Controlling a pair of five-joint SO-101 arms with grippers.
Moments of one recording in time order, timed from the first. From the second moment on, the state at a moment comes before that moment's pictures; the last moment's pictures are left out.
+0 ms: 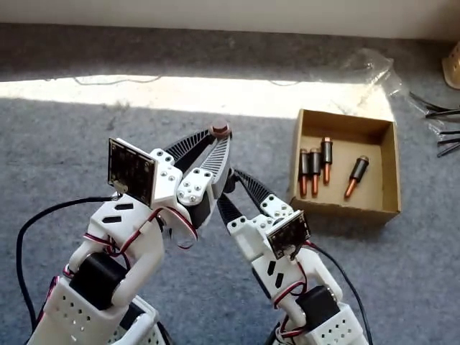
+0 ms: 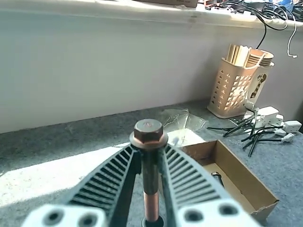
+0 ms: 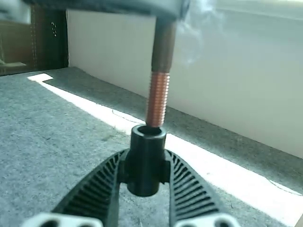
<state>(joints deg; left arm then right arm) 28.4 -72.2 51.0 33.6 13.8 -36.7 -104.5 95.6 15.4 8.9</state>
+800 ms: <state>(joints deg) 28.7 -72.2 51.0 38.3 13.8 -36.9 -104.4 95.6 15.4 9.1</state>
